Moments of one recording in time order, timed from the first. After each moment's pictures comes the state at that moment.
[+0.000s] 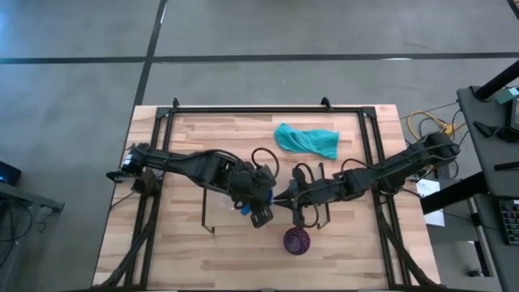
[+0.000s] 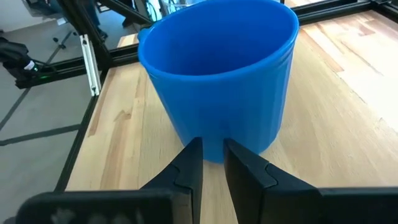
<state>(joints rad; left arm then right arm) -0.27 1.86 2.14 -1.16 -0.11 -0.69 0.33 1.44 0.91 0.07 0.25 0.36</state>
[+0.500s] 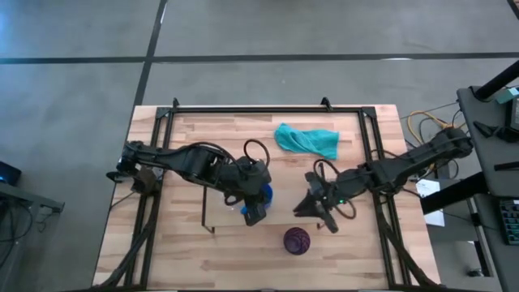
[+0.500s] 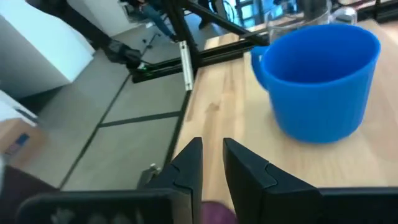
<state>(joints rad) -0.27 1.82 2.17 -1.16 -0.11 -0.61 0.39 1.19 0.91 -0.08 -0.01 0.43</state>
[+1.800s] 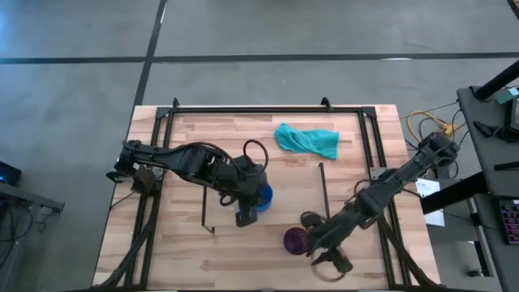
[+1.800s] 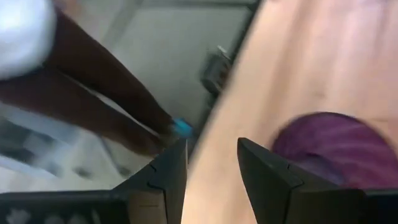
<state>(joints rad) -0.27 1.80 2.15 -1.21 -0.08 -0.45 0.62 1.47 1.11 -0.35 -0.18 0.37</state>
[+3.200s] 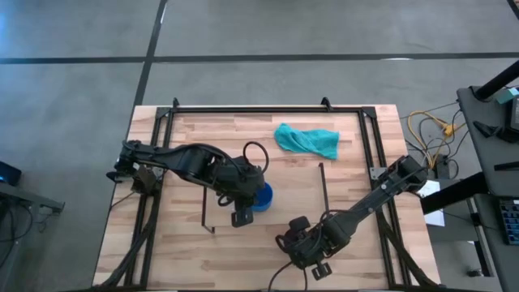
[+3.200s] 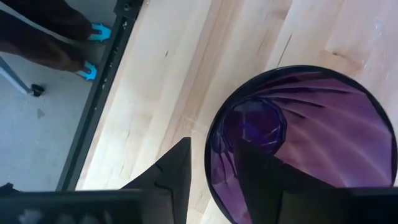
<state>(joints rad) -0.28 1.80 2.16 -1.27 -0.06 -0.43 0.62 1.88 1.53 -0.89 -0.03 0.24</state>
